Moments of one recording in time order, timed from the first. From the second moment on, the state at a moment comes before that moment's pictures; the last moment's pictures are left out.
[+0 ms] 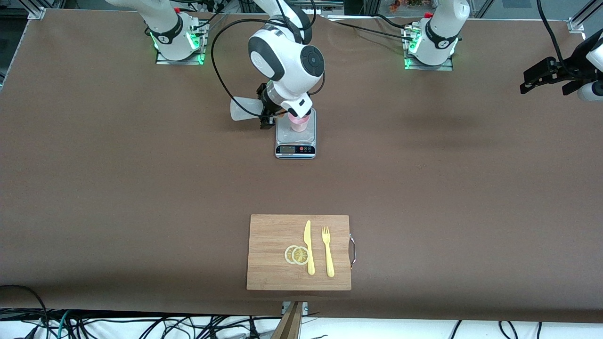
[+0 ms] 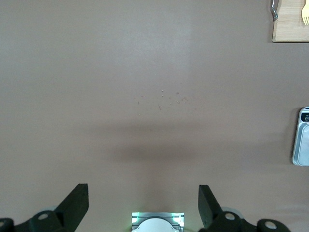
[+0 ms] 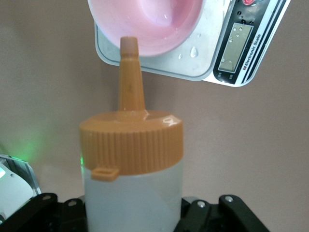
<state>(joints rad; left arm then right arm) 0.03 -0.09 0.00 -1.62 -0.01 1.42 0.02 0.88 0.48 0.01 -1.62 -0.25 1.66 -0.78</state>
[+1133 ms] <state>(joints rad) 0.03 -0.09 0.00 -1.62 -0.01 1.42 0.02 0.88 0.50 0.01 -1.60 -0.25 1.64 -0.78</state>
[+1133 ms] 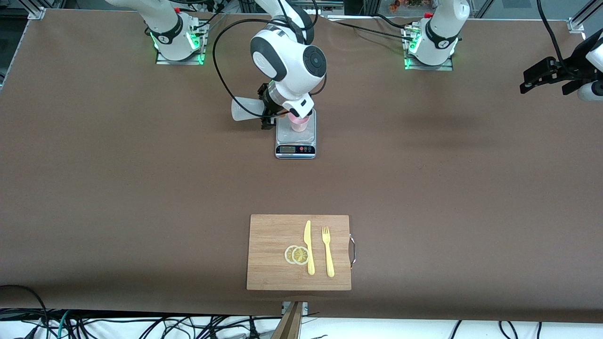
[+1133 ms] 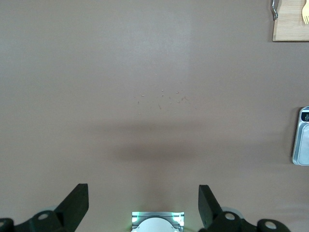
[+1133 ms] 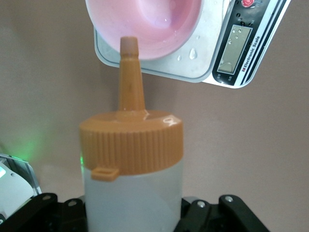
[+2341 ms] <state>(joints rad) 0.03 -0.09 0.00 -1.62 -0.01 1.42 0.02 0.78 0.50 -0.01 -1.58 -0.07 1.73 -0.91</state>
